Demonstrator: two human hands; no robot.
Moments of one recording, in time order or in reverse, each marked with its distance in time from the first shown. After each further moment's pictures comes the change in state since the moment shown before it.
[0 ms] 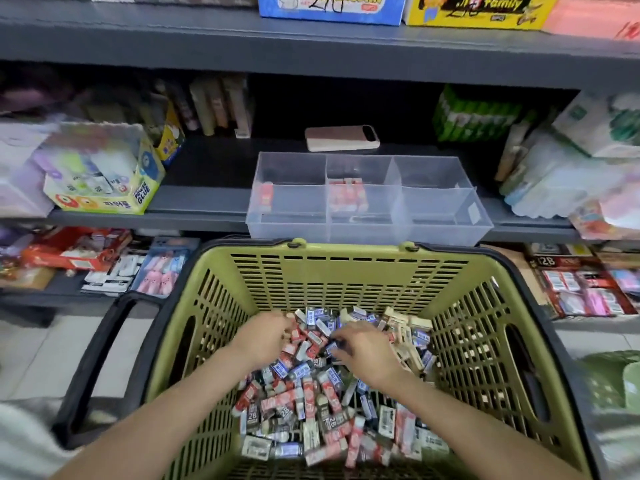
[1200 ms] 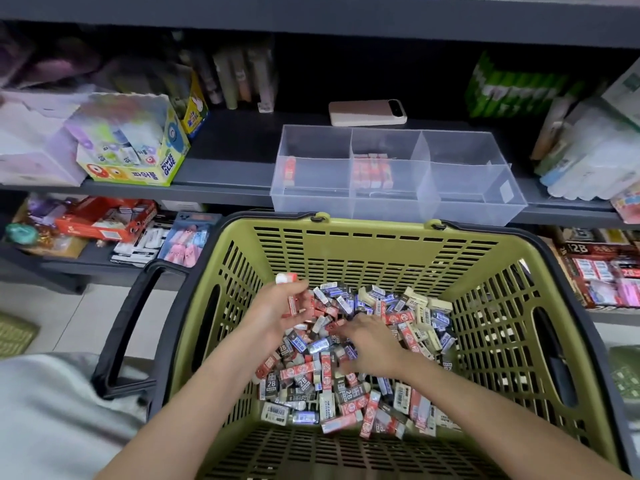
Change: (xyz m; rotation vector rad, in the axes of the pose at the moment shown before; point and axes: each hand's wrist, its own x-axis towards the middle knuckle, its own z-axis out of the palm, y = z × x) left_hand -0.034 0.034 -0.037 -1.710 0.219 -0.607; right_hand -0.006 -0.017 0.006 -0.129 -0.362 -0.131
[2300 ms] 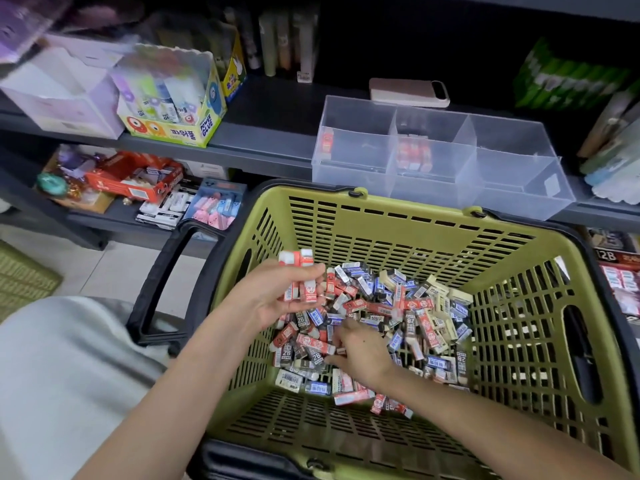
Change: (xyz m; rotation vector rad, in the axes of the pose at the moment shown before) left_hand -0.031 0.016 -0.038 0.014 -0.144 -0.069; right_hand 0.003 -0.038 0.056 0.043 0.146 0.002
